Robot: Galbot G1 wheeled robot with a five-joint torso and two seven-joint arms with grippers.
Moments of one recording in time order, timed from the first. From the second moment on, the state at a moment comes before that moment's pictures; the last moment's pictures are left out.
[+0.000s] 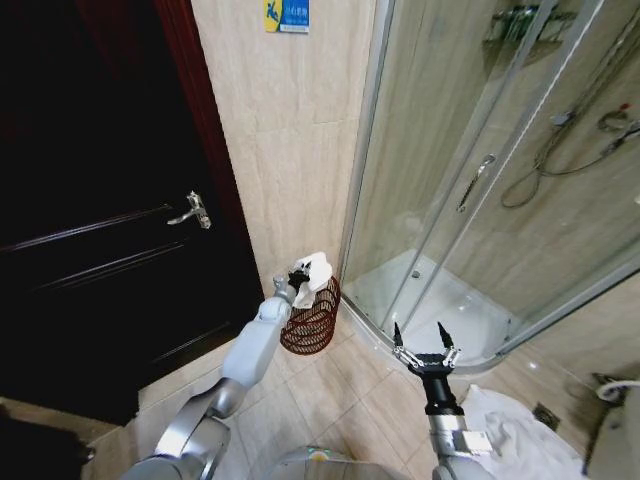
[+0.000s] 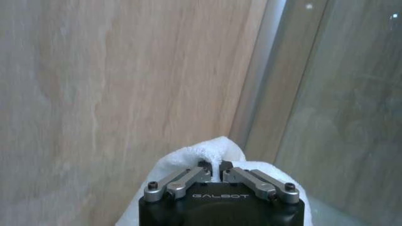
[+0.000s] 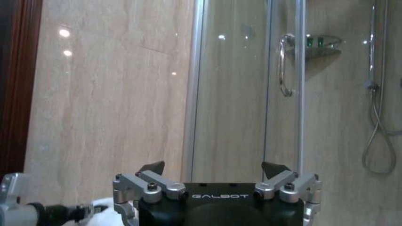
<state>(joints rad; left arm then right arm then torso) 0.62 -1.45 -0.15 -0.92 -0.44 -0.10 0.15 -1.83 1.54 0.59 2.15 0.01 0.40 -0.05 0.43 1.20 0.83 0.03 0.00</state>
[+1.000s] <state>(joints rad) 0.40 -1.52 0.22 -0.47 -0.44 -0.21 0.07 -1.79 1.60 0.56 2.12 -0.01 0.46 -0.05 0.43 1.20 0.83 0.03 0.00</state>
